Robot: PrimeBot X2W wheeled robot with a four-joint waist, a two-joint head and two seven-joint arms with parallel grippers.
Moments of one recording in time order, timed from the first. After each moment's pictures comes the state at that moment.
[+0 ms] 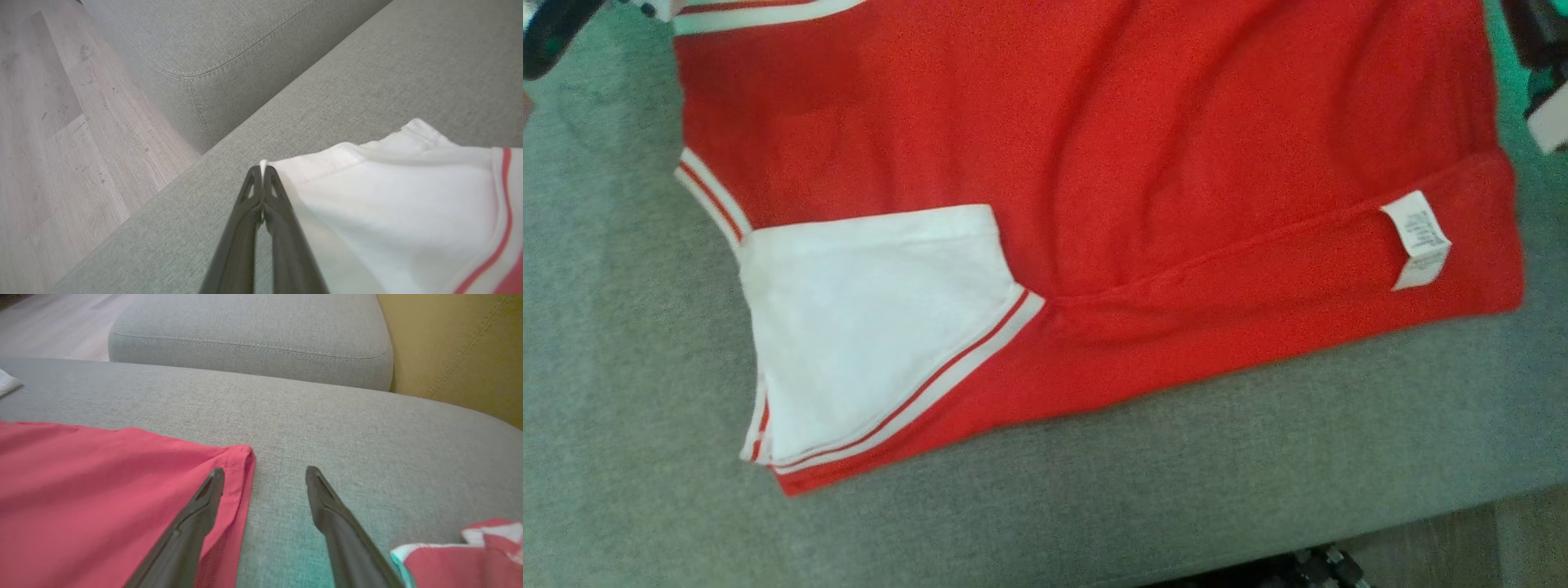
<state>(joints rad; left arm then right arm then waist) -1.41 0.59 -0.95 0.51 -0.71 -0.13 0.47 -0.88 -0.71 0.58 0.39 0.79 0.13 0.02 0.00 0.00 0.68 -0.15</state>
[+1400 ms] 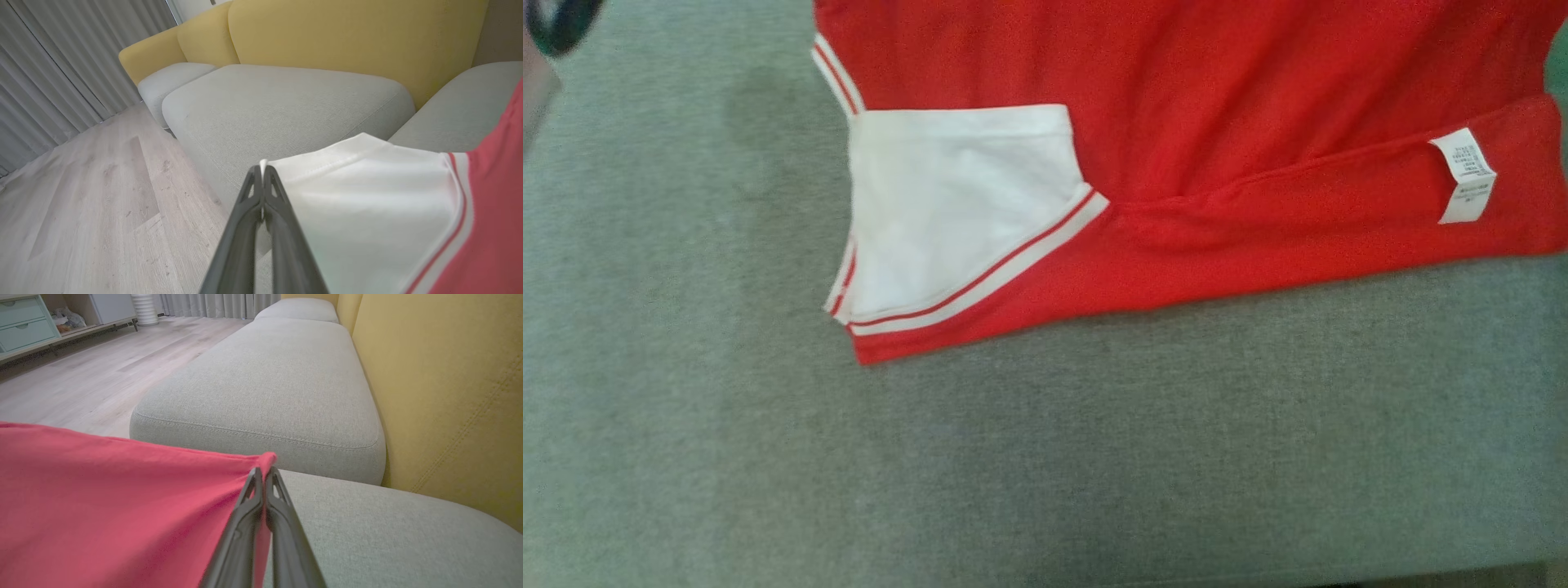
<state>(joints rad) -1.48 0.55 -1.03 0.58 -0.69 -0.12 0.02 -1.18 -0.79 0.97 0.66 1.02 0.13 -0.22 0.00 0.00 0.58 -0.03</state>
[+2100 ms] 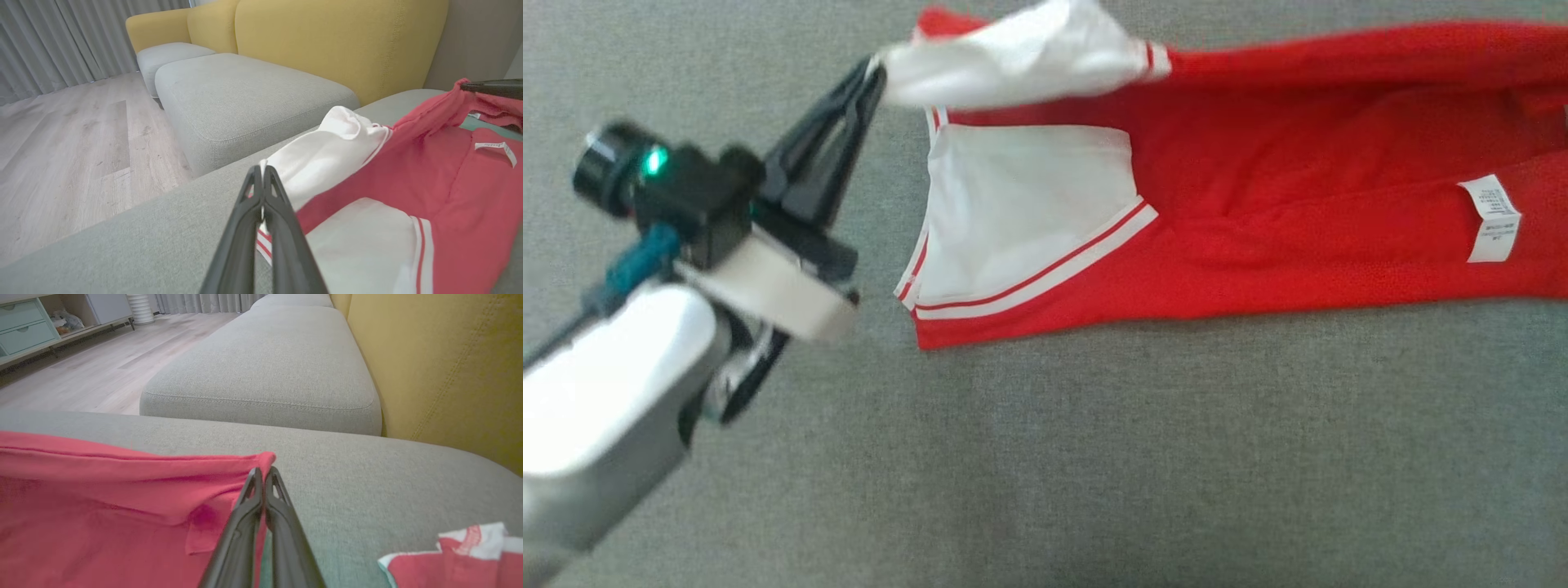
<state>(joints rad) -0.90 0.73 -1.04 -0.05 -0.79 0.21 -0.10 -0.70 -0.85 0.62 0.53 0.91 0.13 -0.25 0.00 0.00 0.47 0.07</state>
